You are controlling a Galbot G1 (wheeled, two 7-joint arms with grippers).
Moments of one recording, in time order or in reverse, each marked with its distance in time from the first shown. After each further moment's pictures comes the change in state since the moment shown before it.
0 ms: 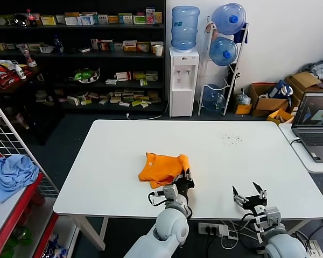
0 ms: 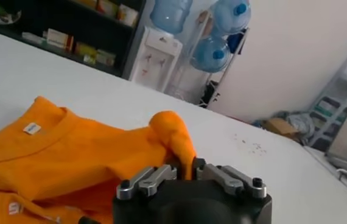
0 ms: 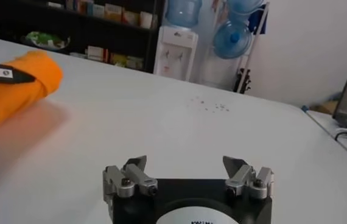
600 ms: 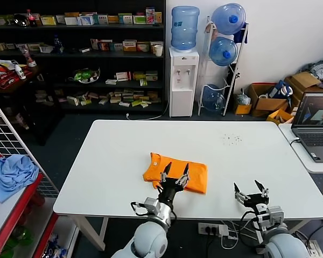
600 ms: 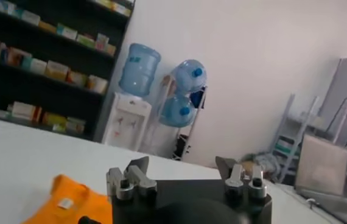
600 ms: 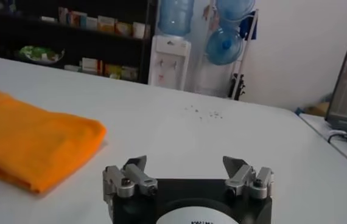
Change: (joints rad) left arm 0.110 0.184 -0.028 -0.130 0.135 -0.259 0.214; right arm -0.004 0.049 0.050 0.020 -0.004 0.002 -0.025
